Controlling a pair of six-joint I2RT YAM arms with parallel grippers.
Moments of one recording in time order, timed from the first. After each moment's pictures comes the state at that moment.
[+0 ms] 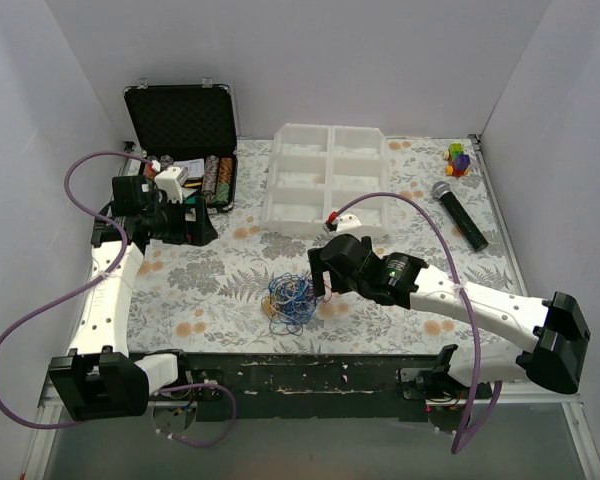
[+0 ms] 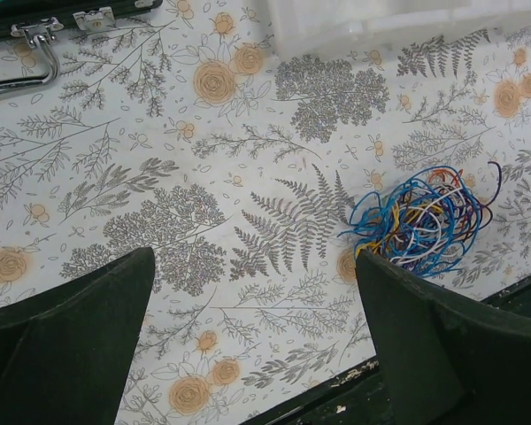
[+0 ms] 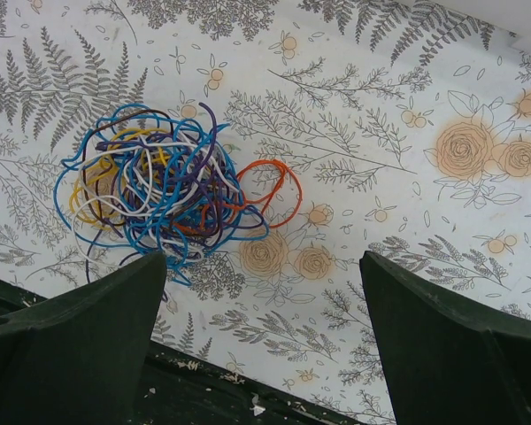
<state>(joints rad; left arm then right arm) 0.07 1.17 1.13 -0.80 0.49 0.08 1.08 1.26 1.00 -0.61 0.41 0.63</state>
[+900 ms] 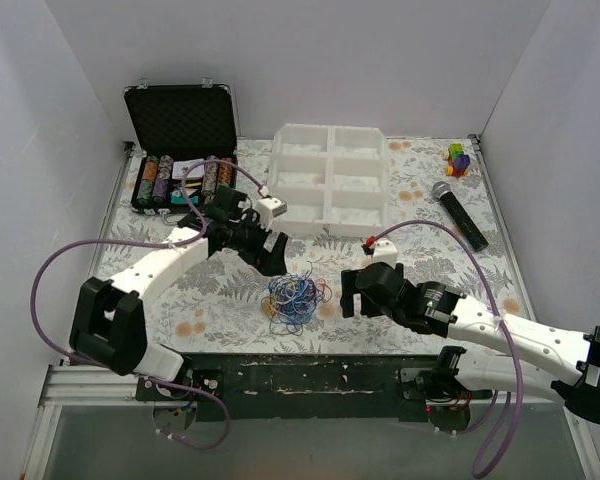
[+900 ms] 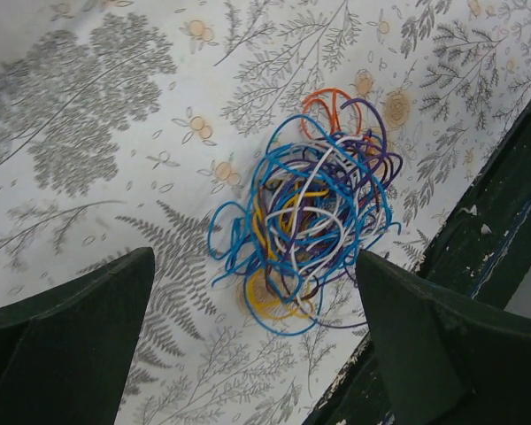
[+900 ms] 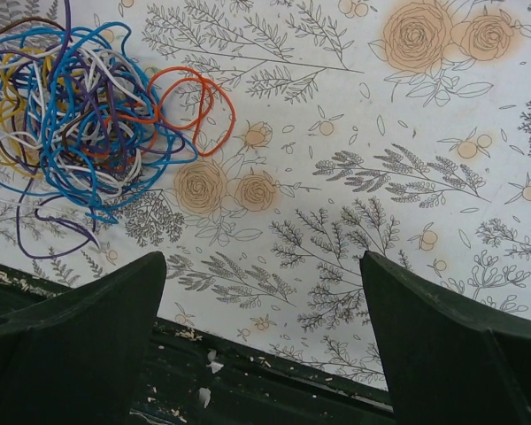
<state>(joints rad) -0.42 1.40 1.03 -0.56 0.54 0.14 1.09 0.97 0.71 -0.63 0.41 0.74</state>
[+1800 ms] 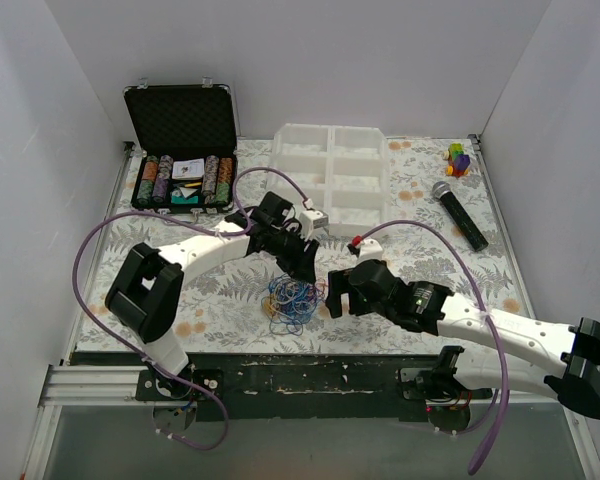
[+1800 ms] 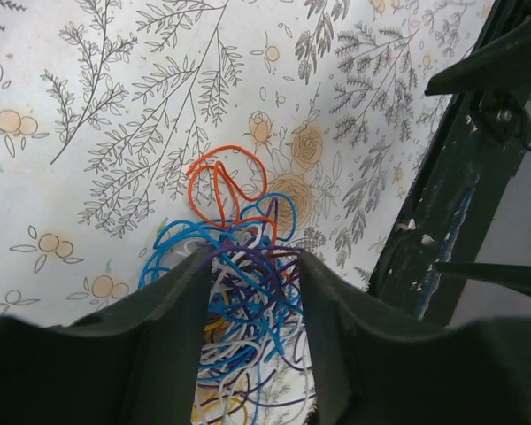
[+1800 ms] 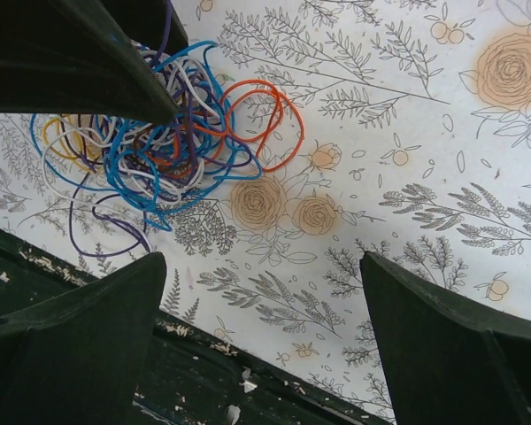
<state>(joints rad) -0.65 1.69 1.13 -0.43 0.64 0.04 1.08 1.02 0.68 -0.45 0.30 0.69</state>
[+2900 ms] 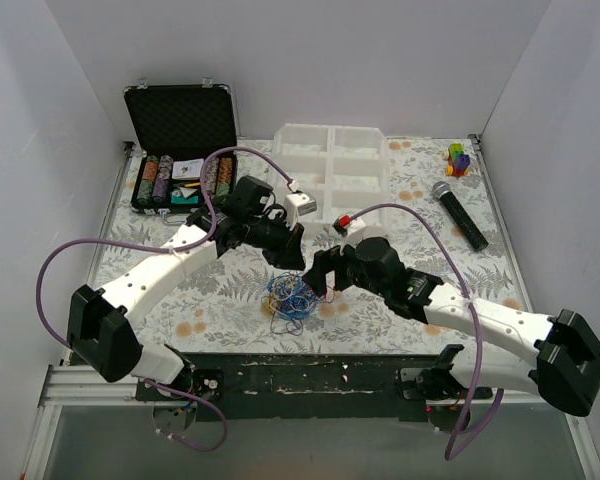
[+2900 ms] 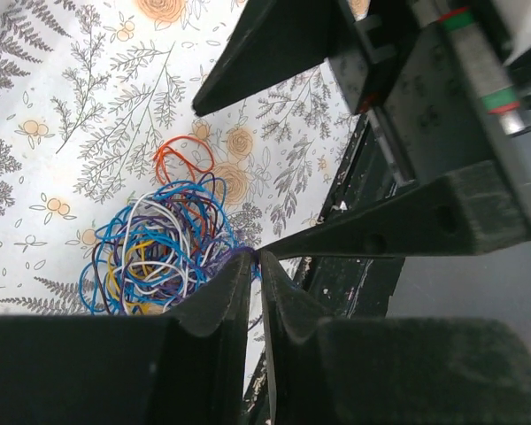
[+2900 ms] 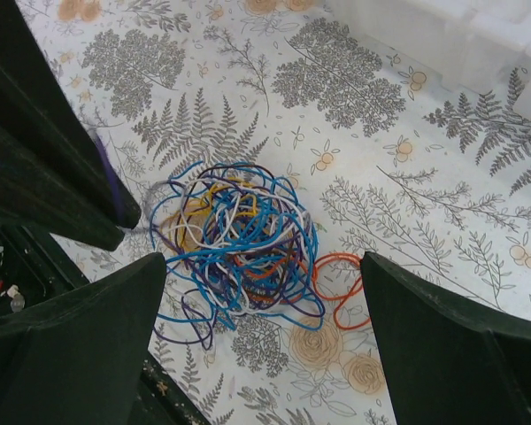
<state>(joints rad) -0.65 1.41 1.22 -0.65 0.64 0.05 0.93 1.11 0.65 0.01 0.04 0.42</state>
